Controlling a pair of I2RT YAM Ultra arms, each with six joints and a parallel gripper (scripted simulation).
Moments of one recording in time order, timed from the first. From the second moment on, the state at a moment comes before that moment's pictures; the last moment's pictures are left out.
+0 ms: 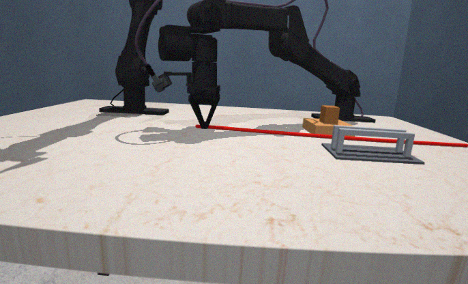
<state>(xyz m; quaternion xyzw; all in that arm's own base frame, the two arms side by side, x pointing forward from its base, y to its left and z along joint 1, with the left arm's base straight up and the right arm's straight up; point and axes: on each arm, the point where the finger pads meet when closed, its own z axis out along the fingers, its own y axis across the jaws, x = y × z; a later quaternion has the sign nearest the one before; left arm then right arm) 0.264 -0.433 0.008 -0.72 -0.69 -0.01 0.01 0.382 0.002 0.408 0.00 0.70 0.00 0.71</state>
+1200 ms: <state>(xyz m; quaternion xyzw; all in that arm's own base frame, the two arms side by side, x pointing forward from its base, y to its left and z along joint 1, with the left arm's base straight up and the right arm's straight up) 0.264 -0.433 0.008 -0.72 -0.69 -0.01 0.01 0.382 0.002 0.408 0.00 0.70 0.00 0.71</state>
